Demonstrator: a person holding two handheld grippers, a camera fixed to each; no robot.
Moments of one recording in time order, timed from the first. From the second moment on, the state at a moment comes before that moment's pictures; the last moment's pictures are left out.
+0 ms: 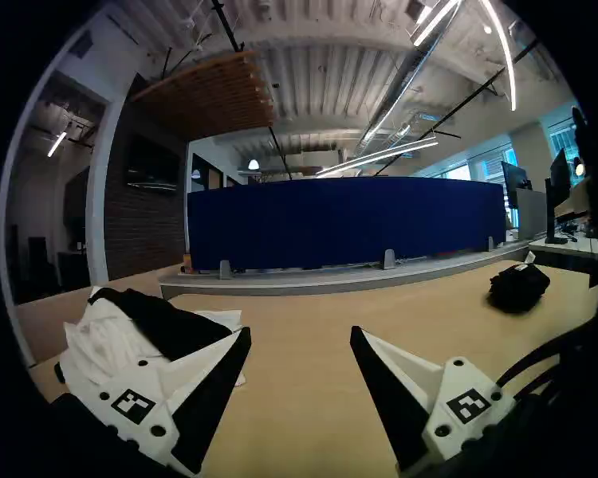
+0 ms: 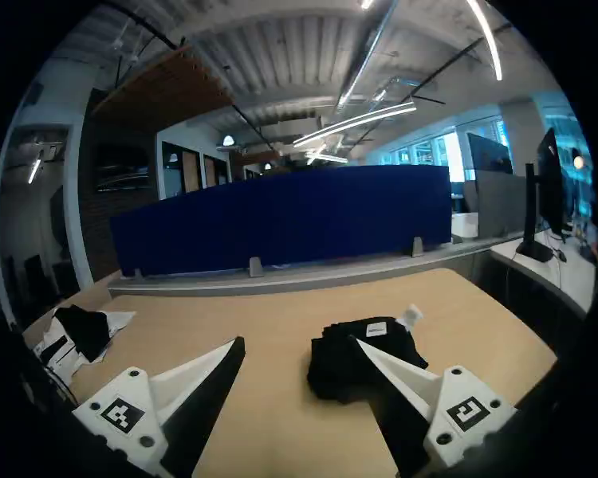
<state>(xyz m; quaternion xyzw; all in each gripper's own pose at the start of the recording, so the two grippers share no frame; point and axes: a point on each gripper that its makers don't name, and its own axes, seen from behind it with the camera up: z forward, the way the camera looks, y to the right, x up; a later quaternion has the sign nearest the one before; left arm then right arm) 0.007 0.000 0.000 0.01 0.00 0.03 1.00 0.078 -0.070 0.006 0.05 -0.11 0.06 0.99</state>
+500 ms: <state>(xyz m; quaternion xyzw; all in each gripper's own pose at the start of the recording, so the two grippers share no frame) 0.001 -0.006 0.000 0.01 0.00 0.00 1.00 0.080 -0.068 0.004 0.05 -0.10 0.06 0.99</state>
